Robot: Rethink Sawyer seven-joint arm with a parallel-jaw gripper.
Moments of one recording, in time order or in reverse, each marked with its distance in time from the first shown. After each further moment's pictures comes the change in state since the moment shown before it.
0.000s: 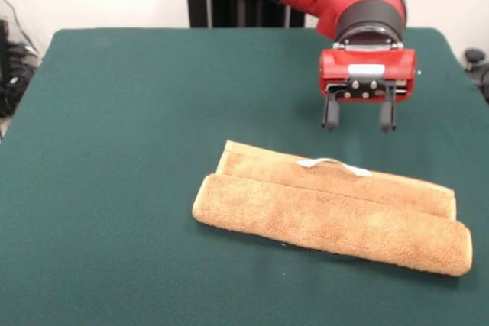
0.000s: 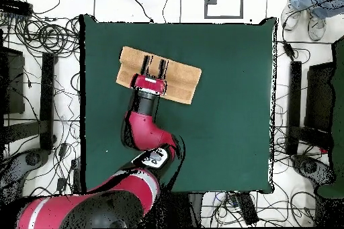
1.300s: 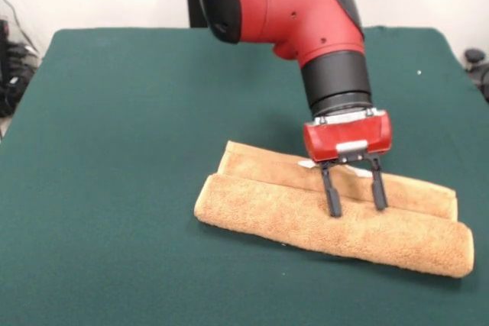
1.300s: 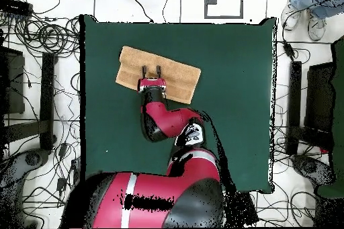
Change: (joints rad) arm -0.313 -0.088 0.269 -0.170 -0.770 0.627 0.000
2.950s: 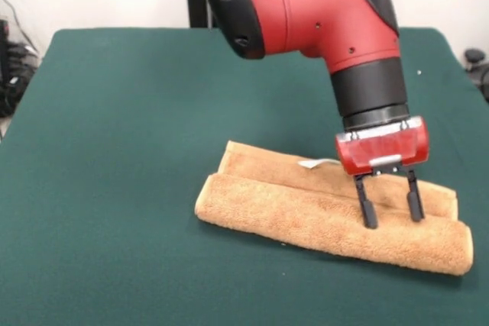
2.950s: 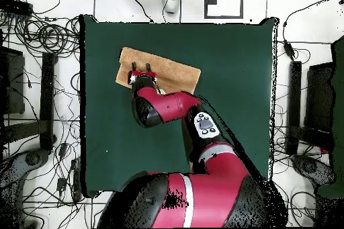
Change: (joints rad) arm -0.176 -0.087 0.325 -0.010 -0.106 0.426 0.000
